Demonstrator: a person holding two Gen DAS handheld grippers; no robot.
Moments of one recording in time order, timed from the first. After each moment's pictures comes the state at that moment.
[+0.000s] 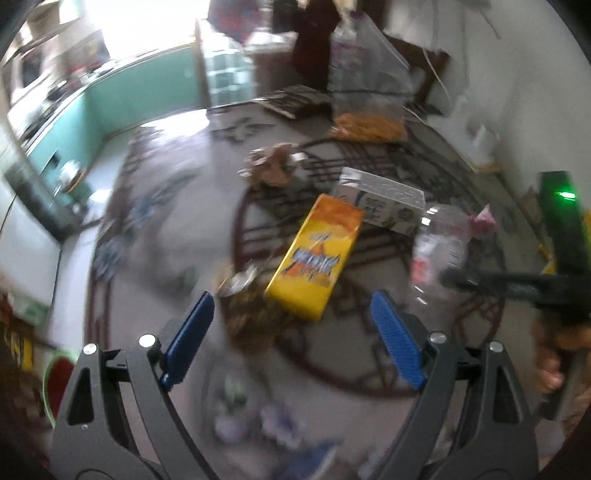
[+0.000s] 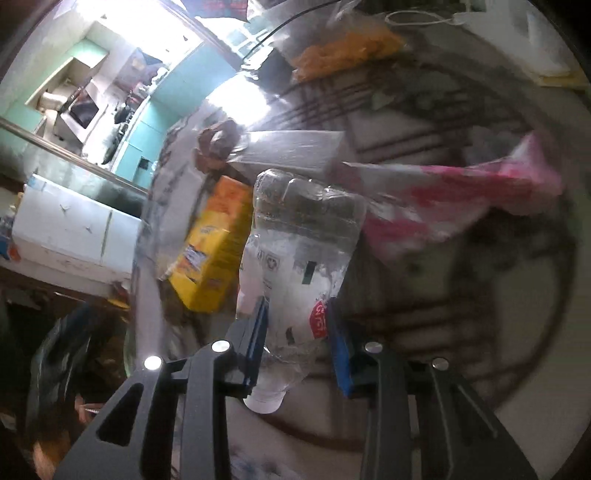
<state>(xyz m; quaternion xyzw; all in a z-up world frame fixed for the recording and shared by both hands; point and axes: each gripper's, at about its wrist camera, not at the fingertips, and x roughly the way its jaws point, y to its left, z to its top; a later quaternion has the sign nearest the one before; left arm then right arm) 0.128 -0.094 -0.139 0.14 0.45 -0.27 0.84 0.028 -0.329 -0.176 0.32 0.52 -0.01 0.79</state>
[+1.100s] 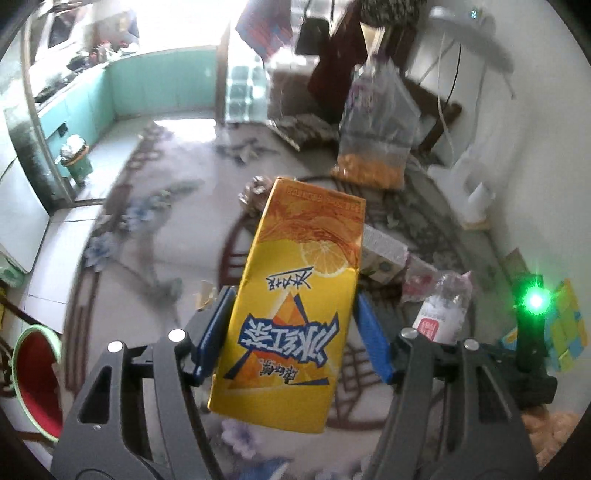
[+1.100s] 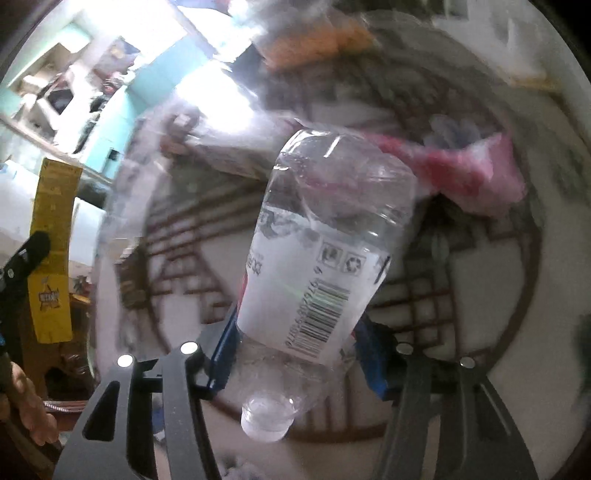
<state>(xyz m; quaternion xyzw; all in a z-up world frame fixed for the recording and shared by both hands) 0.117 -0.074 -0.097 0.02 0.44 -0.25 0.86 0.020 -0.303 -0.167 0.26 0.52 -0.05 0.81</state>
